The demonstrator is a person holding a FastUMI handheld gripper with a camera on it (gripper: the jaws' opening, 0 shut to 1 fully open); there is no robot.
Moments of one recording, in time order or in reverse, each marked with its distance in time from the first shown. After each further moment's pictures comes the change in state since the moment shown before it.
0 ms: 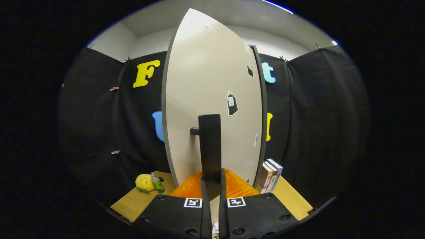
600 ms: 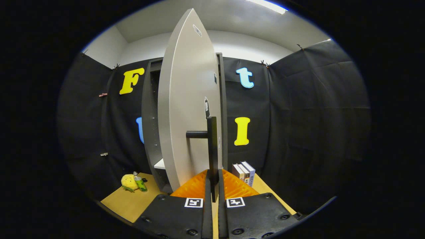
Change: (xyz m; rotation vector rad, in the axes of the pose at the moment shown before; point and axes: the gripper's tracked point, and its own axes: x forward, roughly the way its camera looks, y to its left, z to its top) arm -0.037 -0.104 0.011 0.005 -0.070 -0.093
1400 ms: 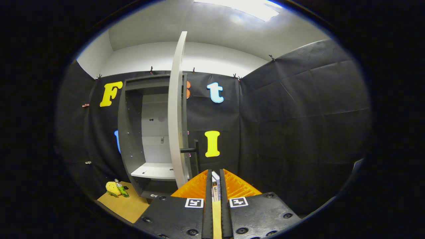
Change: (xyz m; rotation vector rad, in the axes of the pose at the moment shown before) arm -0.075 -0.086 0.053 0.033 -0.144 -0.156
